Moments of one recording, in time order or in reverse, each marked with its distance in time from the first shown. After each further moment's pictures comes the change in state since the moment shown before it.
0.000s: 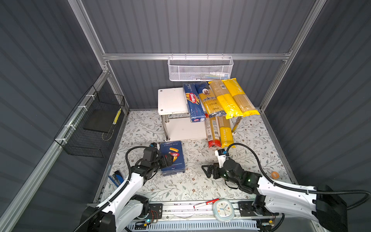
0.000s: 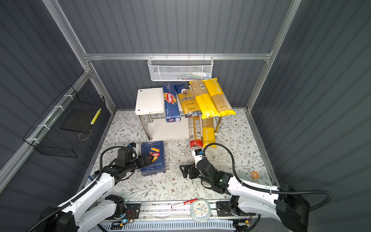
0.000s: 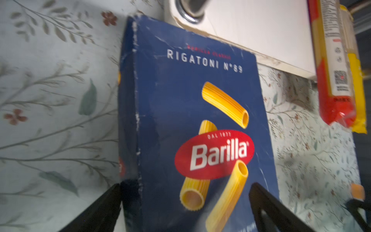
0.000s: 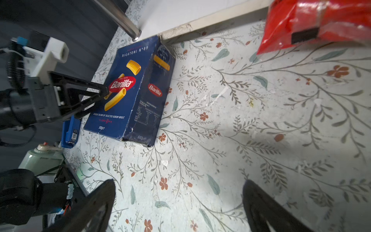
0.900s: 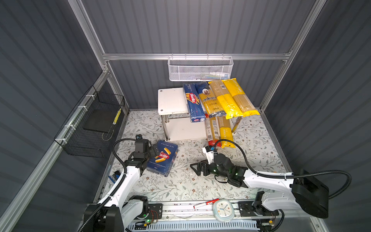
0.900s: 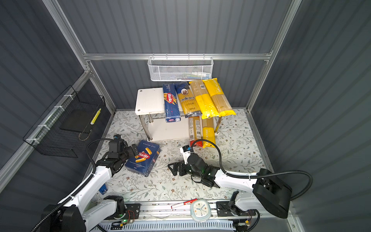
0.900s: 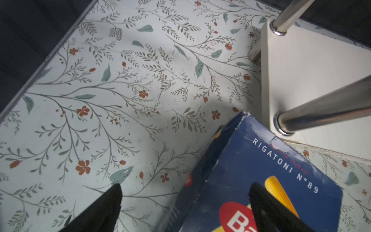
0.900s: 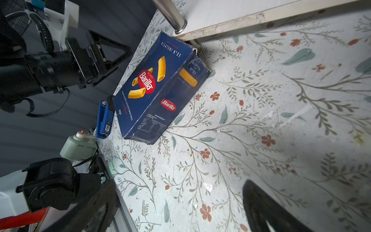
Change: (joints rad) left arm 0.203 0.104 0.145 -0.024 -0.316 0.184; right arm 0.006 0.214 0.098 0.231 -0.163 -0.014
